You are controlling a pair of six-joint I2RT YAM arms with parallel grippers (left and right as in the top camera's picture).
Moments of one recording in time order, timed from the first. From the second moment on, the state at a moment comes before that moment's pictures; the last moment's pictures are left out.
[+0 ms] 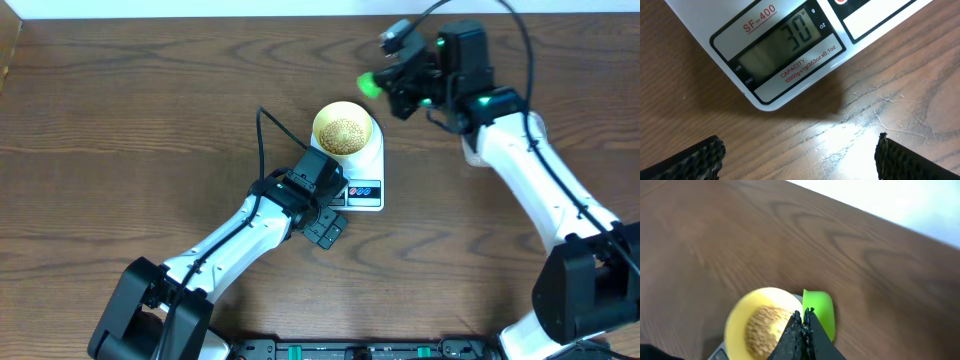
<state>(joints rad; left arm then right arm) -0.58 1.57 0.89 -0.61 0.04 0.09 0.26 1.76 1.42 -0.33 -0.48 -0.14</state>
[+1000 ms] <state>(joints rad) -0.58 1.57 0.89 -0.61 0.04 0.09 -0.25 1.81 1.69 -0.98 -0.24 0.04</state>
